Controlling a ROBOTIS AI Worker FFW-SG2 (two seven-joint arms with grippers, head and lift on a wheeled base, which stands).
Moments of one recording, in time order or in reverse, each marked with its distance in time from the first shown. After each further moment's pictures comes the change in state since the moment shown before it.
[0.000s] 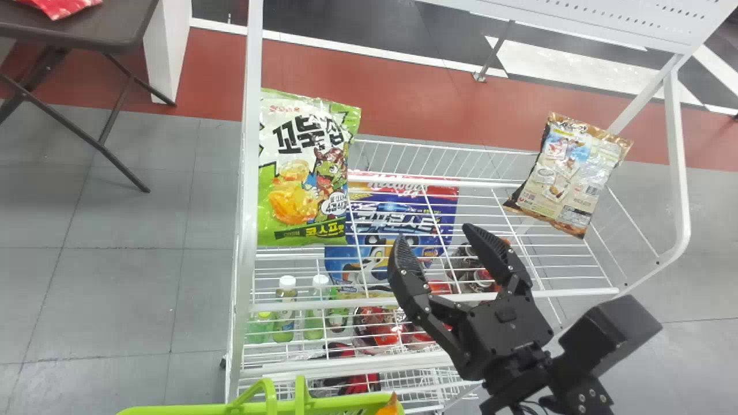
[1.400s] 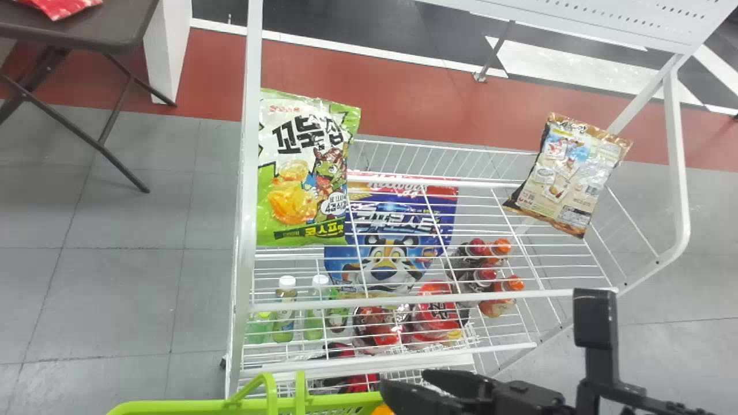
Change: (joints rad) left arm -0.019 -0.001 -0.010 -0.032 -0.006 0.051 0.026; right arm -0.194 -0.006 -0.480 -0.270 -0.543 1.452 0.271
